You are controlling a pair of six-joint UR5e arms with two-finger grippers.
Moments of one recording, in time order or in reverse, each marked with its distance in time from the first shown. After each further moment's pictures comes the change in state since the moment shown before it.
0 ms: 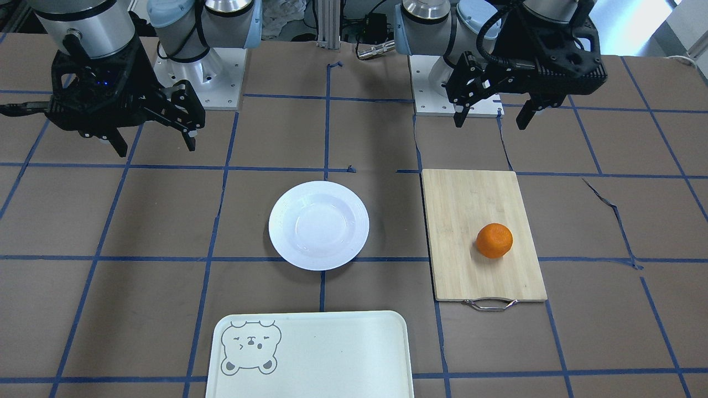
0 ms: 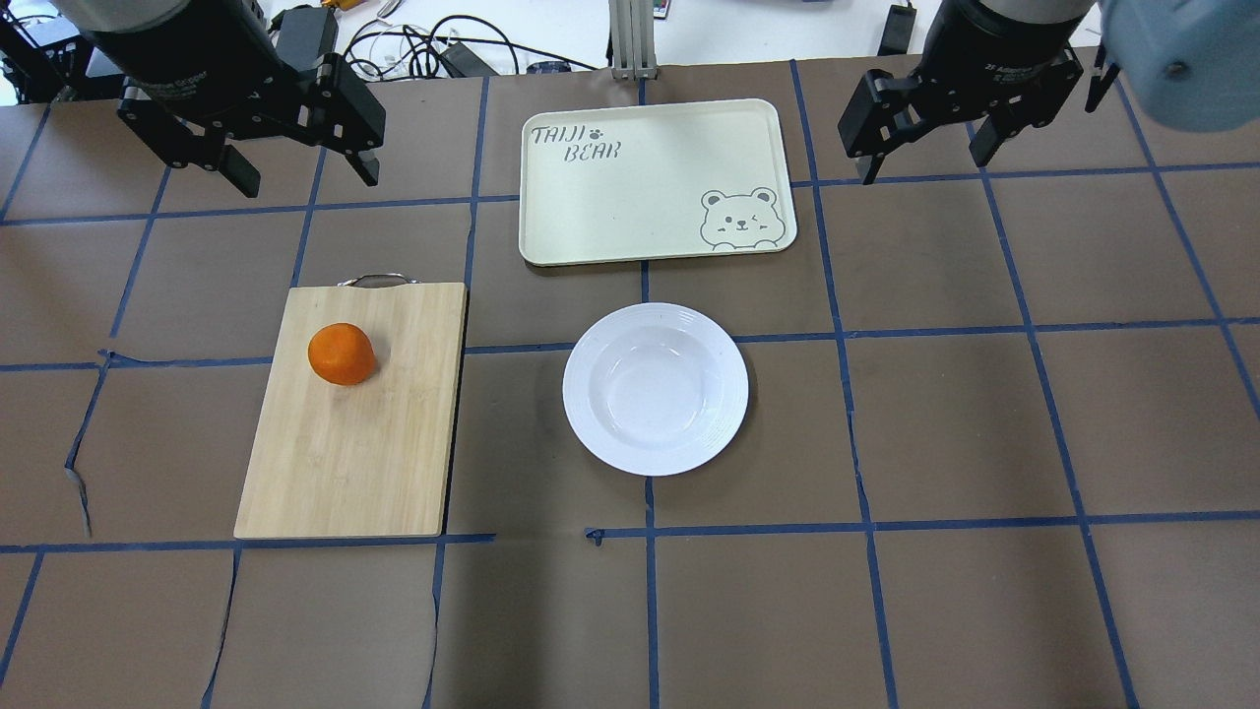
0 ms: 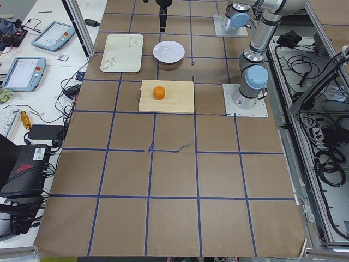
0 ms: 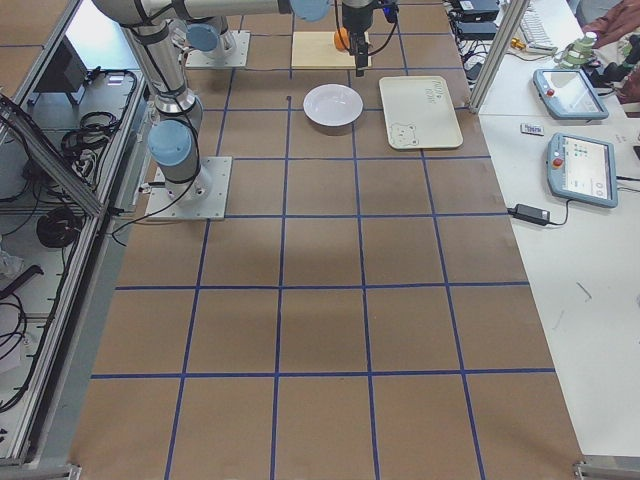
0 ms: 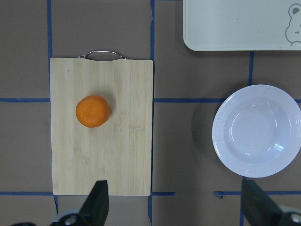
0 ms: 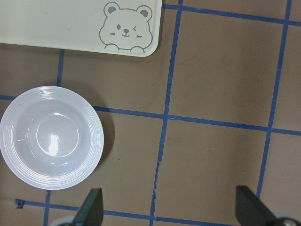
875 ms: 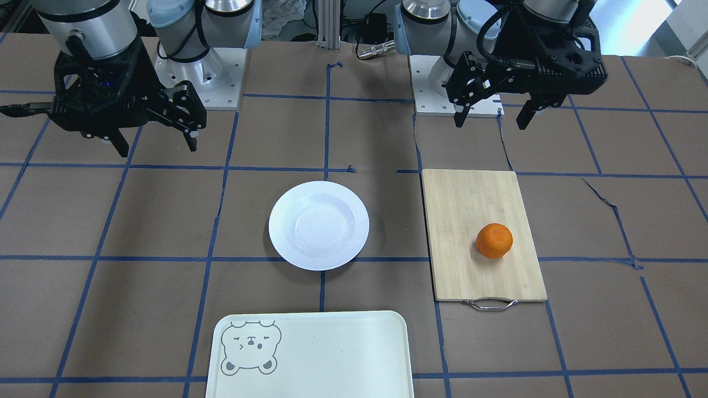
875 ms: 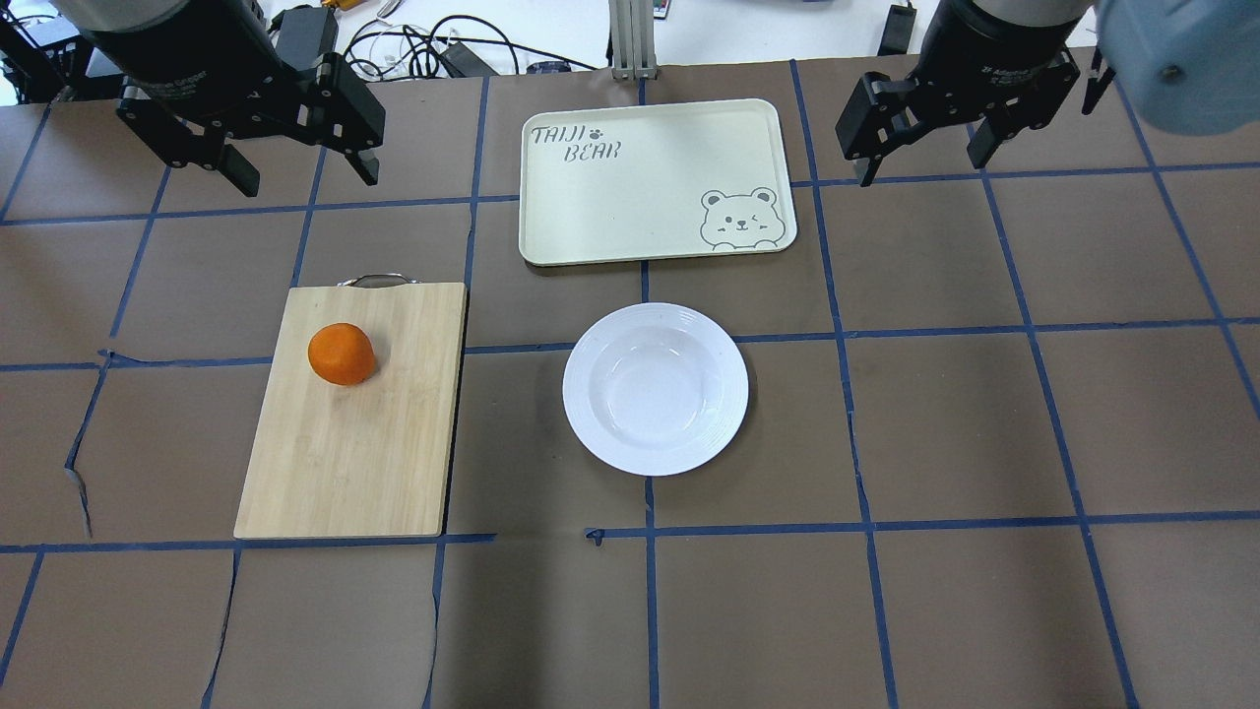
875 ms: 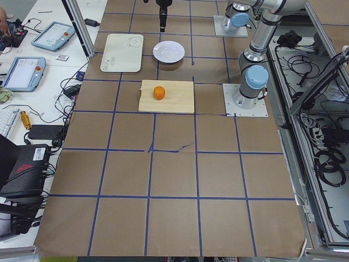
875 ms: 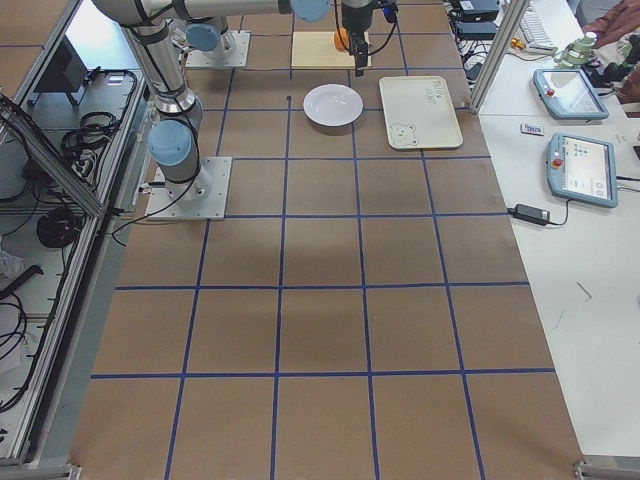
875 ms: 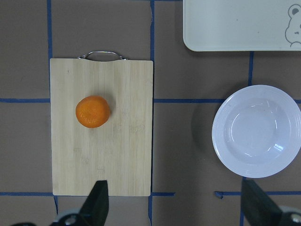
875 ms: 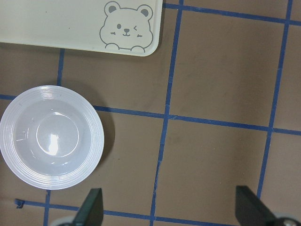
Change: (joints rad) left arm 0.000 0.000 0.000 0.001 0.000 0.000; right arm 0.003 0.000 0.003 -0.002 -0.002 0.000
